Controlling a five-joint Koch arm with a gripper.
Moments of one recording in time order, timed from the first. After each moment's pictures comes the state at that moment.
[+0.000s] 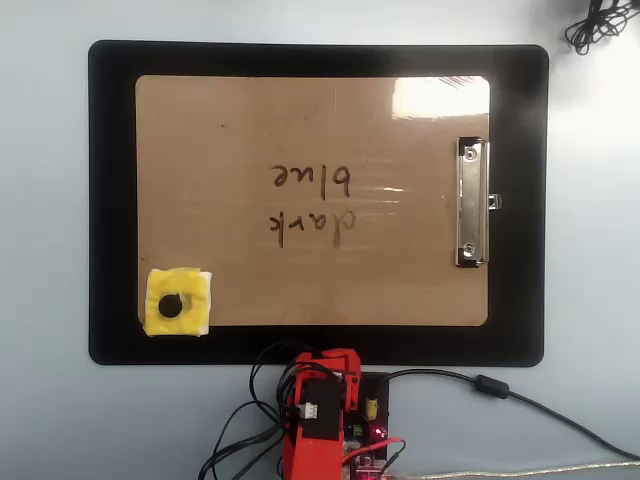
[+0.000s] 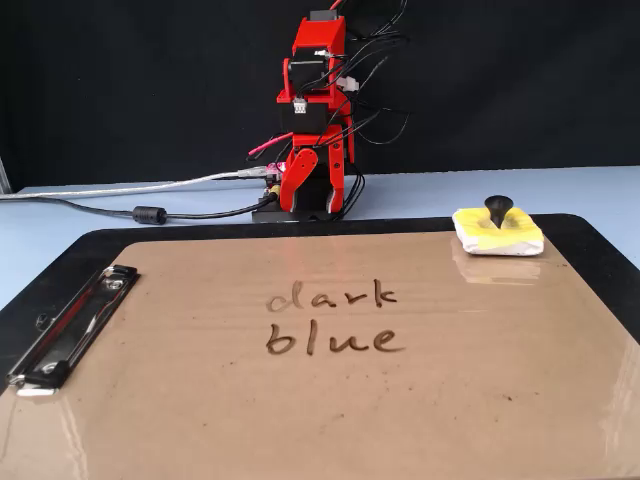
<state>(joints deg) 3.0 131.7 140.7 89.0 -79.1</state>
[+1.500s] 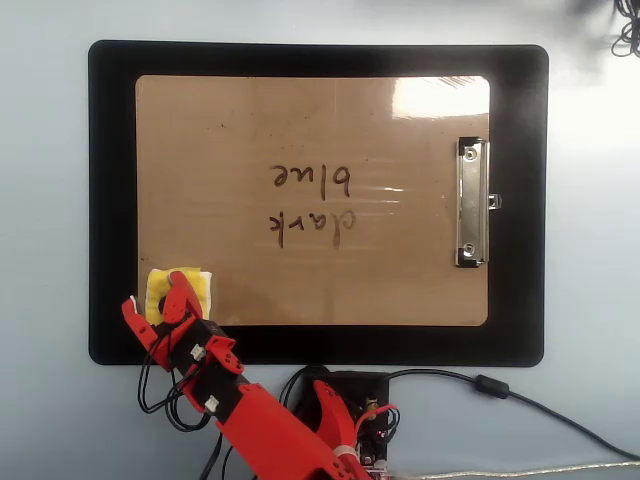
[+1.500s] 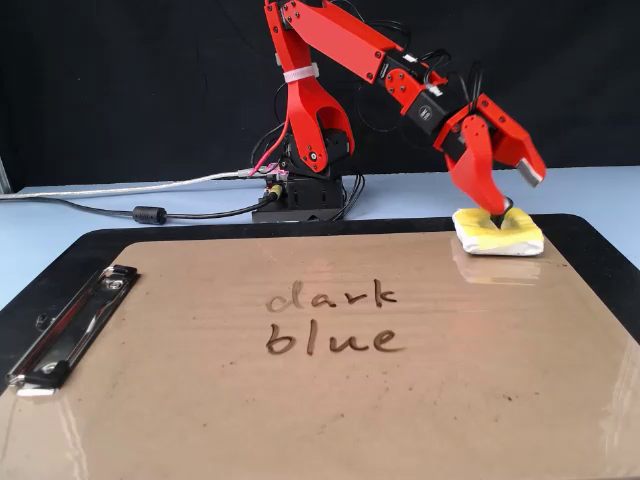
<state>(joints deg) -61.6 107.7 128.2 11.7 -114.7</state>
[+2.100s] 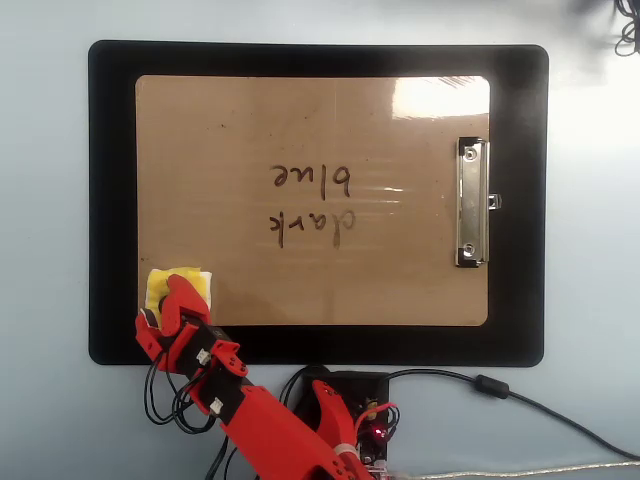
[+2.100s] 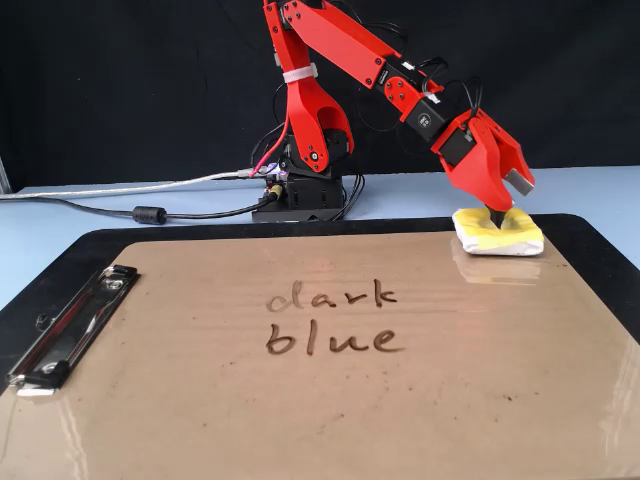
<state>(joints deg) -63.9 107.6 133.1 9.5 -91.7</state>
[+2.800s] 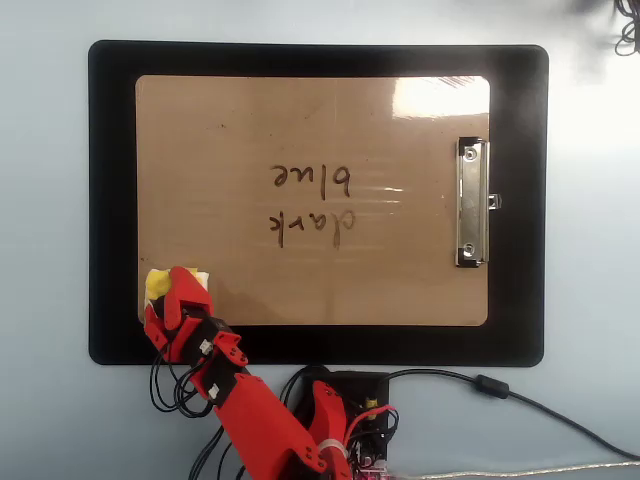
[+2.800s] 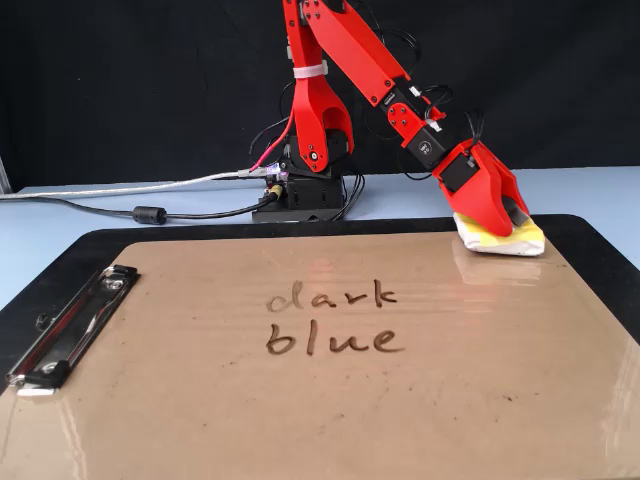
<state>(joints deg) -63.9 95.9 136.8 -2.6 -83.1</state>
